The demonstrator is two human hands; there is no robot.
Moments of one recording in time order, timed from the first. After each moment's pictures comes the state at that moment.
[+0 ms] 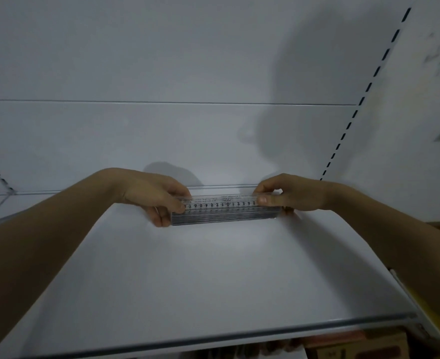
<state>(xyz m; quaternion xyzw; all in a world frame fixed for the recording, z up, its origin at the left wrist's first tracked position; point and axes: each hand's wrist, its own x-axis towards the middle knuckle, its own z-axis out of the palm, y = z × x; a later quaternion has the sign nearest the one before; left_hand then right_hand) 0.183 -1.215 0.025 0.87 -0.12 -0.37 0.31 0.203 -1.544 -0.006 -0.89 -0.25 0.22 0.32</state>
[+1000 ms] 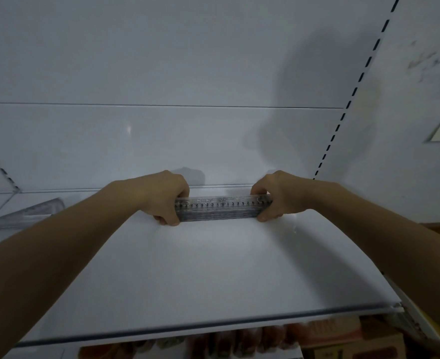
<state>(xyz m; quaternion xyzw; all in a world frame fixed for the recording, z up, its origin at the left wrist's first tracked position) 0.169 -1.241 0.019 0.97 -0.17 -0.19 0.03 0.193 -1.529 0.008 -0.95 -0.26 0.15 0.07</state>
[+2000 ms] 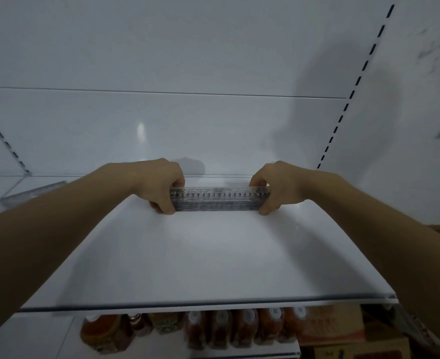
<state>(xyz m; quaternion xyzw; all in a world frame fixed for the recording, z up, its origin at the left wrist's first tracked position) 0.167 -1.237 0.019 0.97 -0.17 -0.17 -0.02 0.184 -1.527 0.013 -0.96 -0.24 0.15 0.04</state>
